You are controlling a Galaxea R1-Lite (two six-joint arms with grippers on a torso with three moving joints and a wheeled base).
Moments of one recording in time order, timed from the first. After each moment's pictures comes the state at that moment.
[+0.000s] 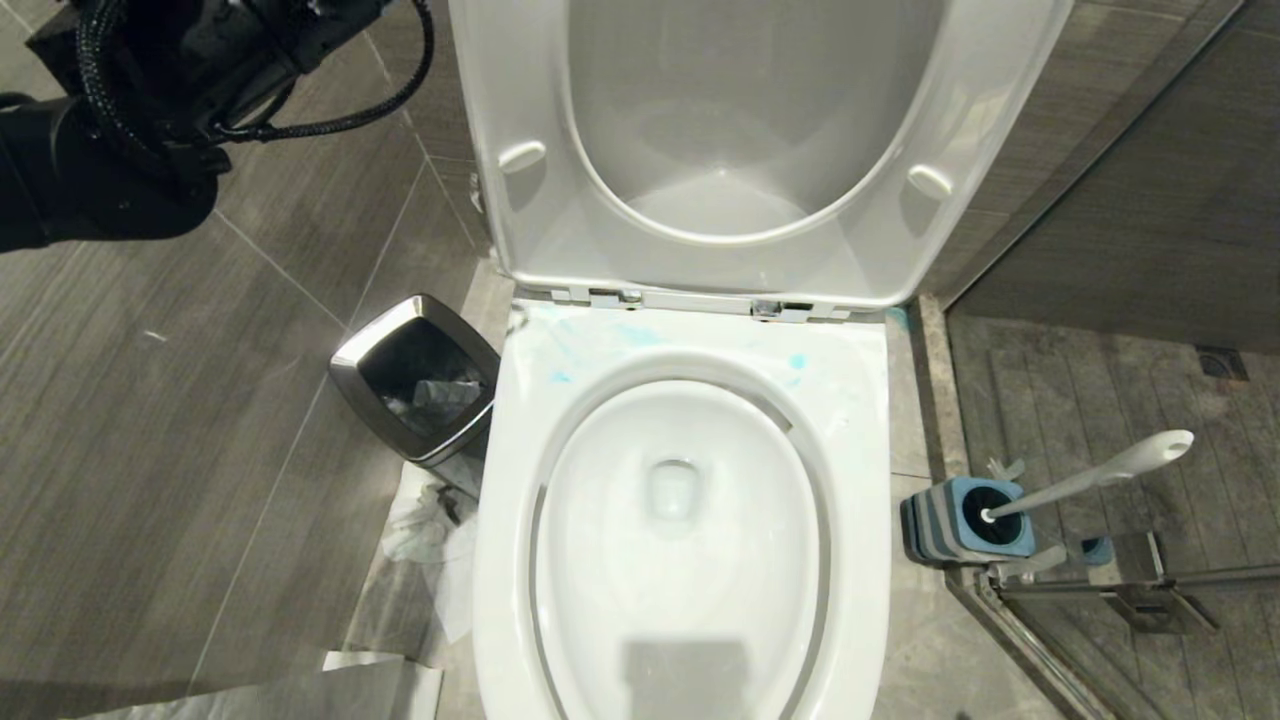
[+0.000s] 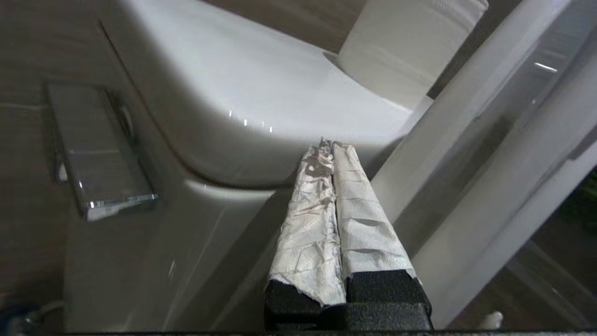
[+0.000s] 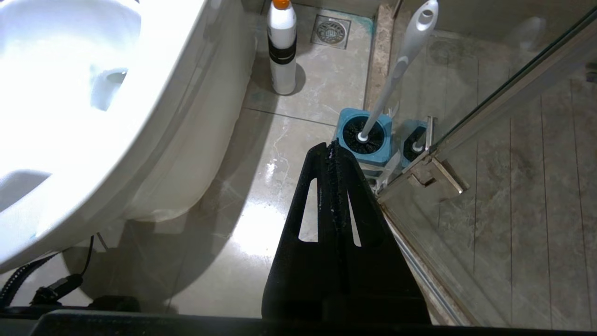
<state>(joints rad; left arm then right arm) -0.32 1.88 -1.86 -0.67 -0.59 -0.34 0.00 0.00 0.00 -0.06 0.00 -0.01</state>
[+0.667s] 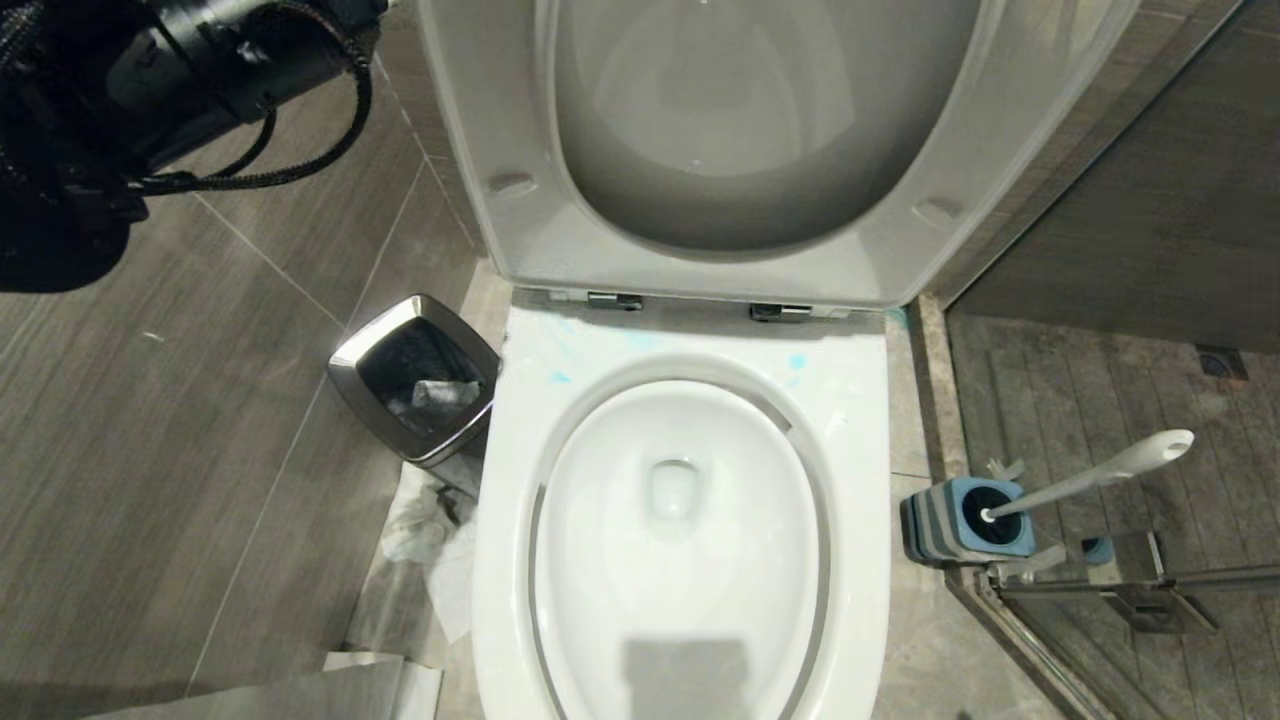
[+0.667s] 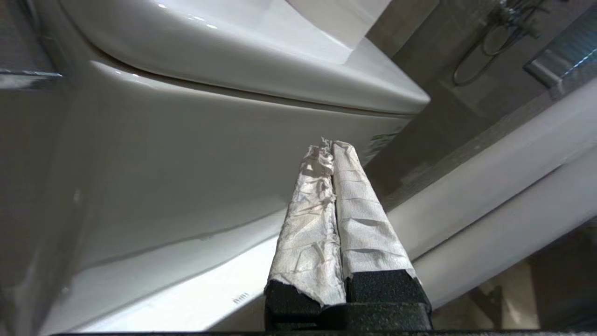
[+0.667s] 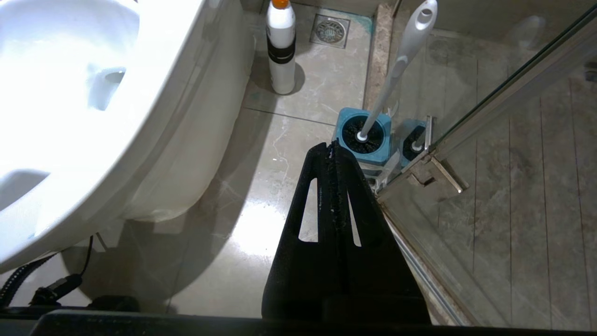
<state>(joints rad) -0.29 1.71 -1.58 -0.68 -0.72 -0.43 0.00 0.00 0.00 -0.06 0.00 -0.01</state>
